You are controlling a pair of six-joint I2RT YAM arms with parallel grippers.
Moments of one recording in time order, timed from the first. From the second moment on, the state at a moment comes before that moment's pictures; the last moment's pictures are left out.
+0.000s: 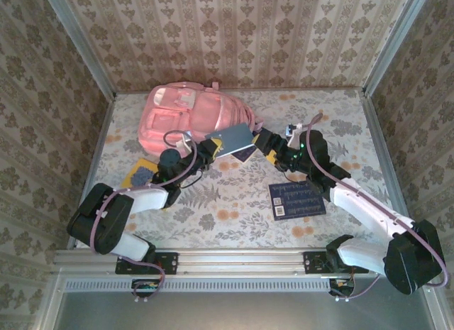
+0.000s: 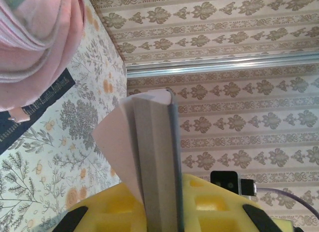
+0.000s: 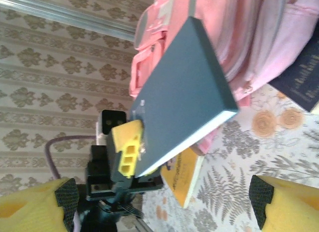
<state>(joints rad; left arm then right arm) -0.53 1.46 0.48 0.99 0.40 -1.48 0.41 1.15 0.74 0.05 -0.40 1.08</state>
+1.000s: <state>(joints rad) -0.54 1.42 0.45 1.13 0.80 -1.46 0.38 1.31 0.74 0.35 -0.93 1.18</state>
